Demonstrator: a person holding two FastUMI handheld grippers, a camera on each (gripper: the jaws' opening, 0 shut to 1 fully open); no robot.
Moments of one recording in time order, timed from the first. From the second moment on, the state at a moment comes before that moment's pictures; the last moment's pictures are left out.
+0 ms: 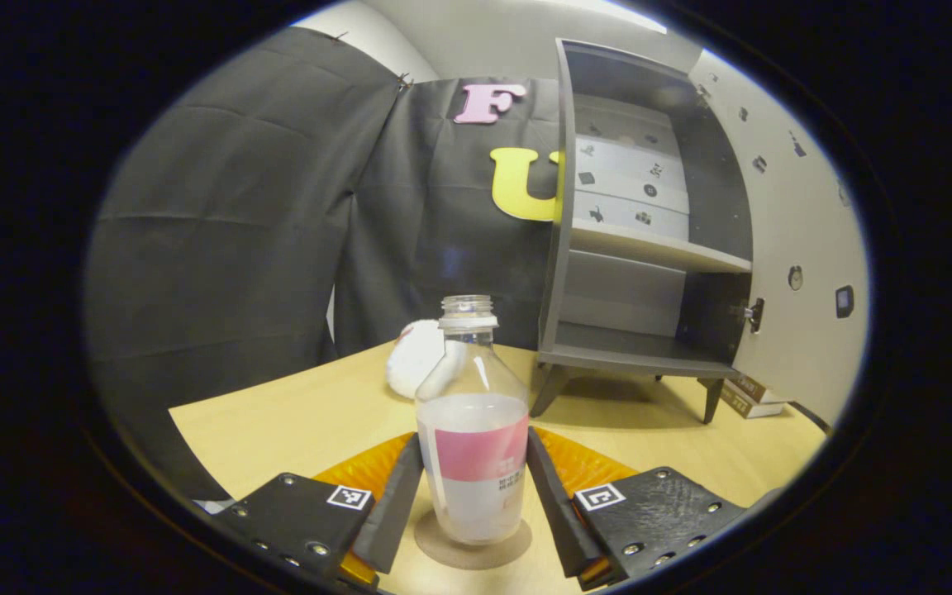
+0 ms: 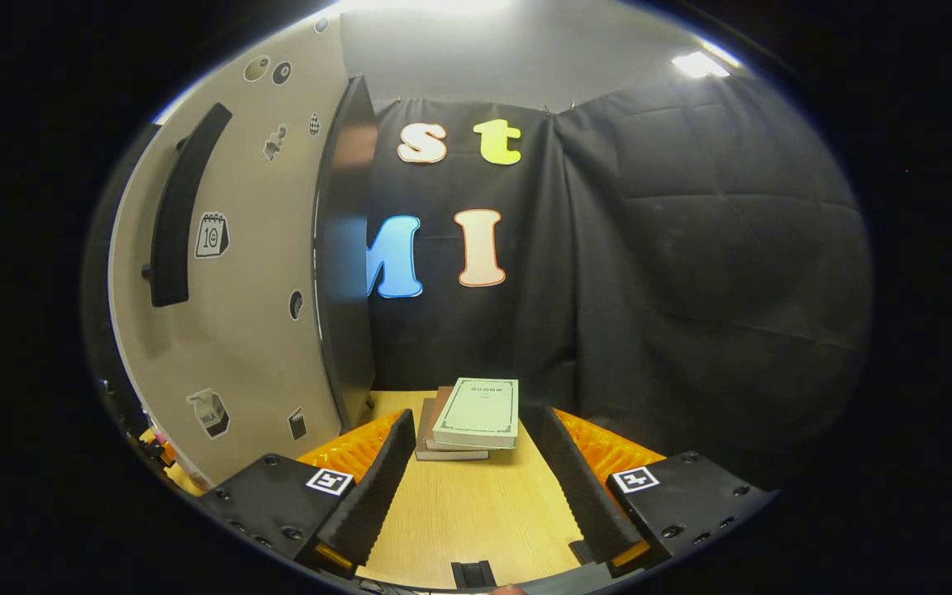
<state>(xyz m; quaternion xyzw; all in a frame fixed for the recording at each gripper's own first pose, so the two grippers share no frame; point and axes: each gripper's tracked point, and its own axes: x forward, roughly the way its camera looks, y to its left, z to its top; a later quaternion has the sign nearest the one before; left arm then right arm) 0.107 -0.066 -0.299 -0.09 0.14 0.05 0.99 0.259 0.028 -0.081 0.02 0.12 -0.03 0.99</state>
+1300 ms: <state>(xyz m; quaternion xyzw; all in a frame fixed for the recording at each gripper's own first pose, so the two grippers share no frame) 0.102 -0.089 -0.246 0.00 0.13 0.05 0.99 0.260 0.033 -0.085 0.03 0.12 -0.02 0.99</state>
